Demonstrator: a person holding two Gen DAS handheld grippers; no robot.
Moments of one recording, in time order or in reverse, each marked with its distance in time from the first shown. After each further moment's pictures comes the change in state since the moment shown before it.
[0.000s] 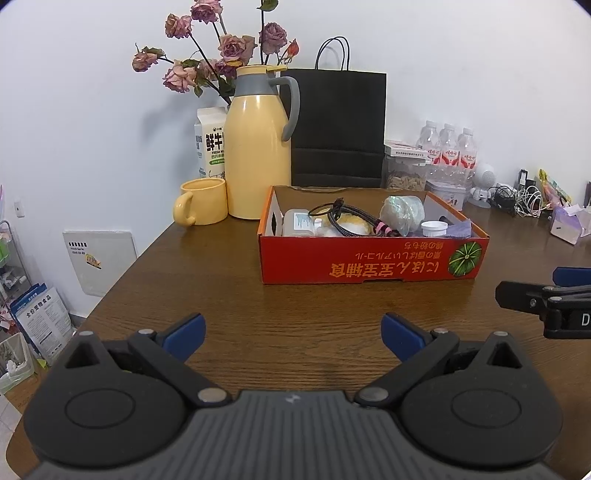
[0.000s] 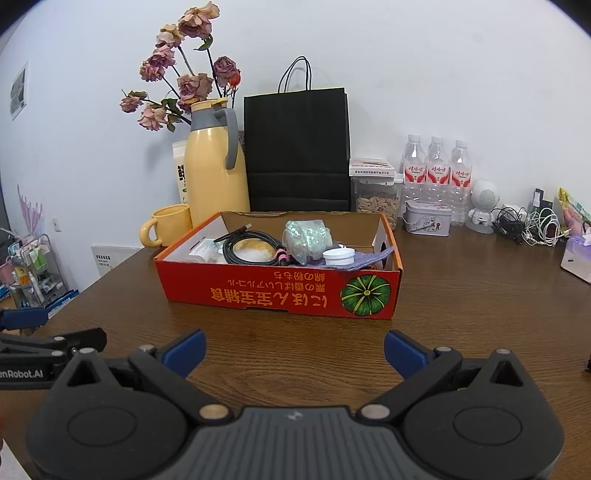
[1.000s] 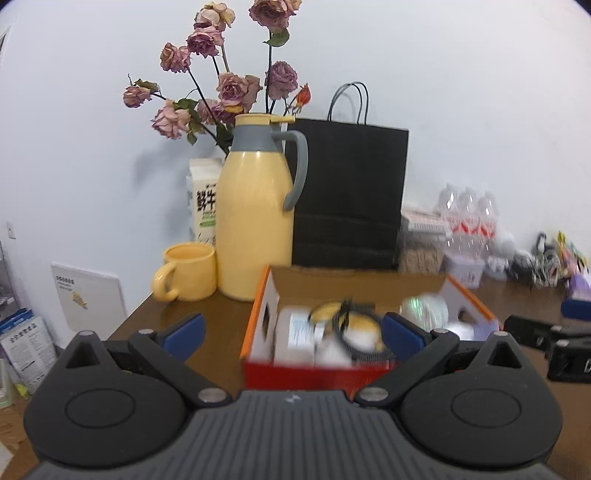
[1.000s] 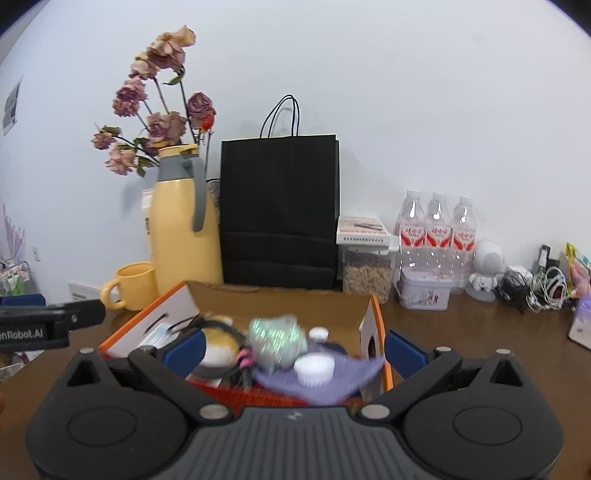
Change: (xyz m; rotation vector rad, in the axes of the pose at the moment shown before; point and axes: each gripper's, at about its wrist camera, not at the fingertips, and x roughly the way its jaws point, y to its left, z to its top) left arm 0.064 -0.003 0.080 -0.056 -0.137 0.007; right arm 0.066 -0.017 0.074 -0.031 -0.137 -0.038
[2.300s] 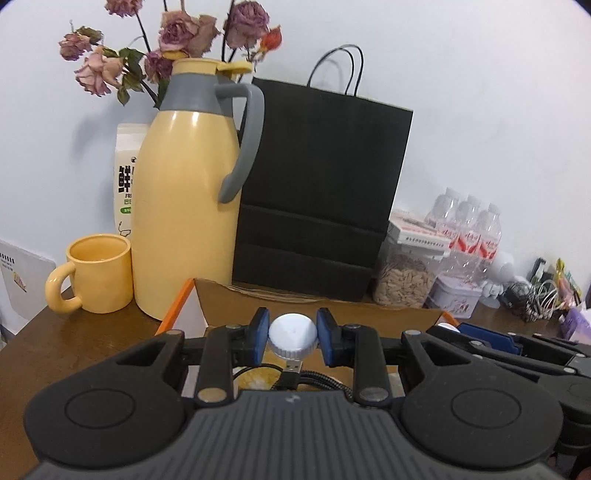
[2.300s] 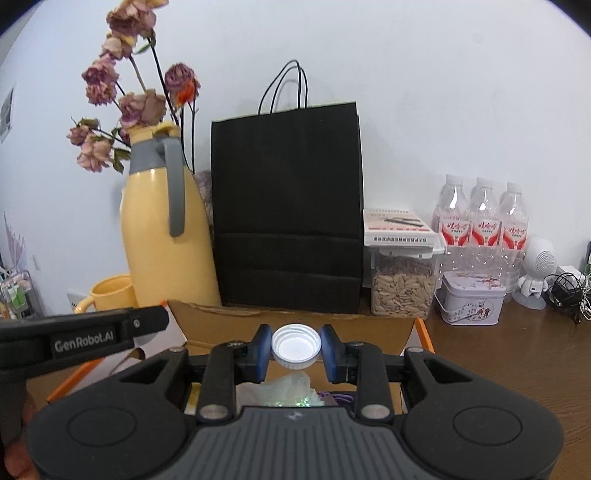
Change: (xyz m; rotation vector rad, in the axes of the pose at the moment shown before) left arm 0.154 -0.032 0.033 -0.094 0.039 -0.114; right arm 0.141 -0.009 0.025 0.023 0.025 0.054
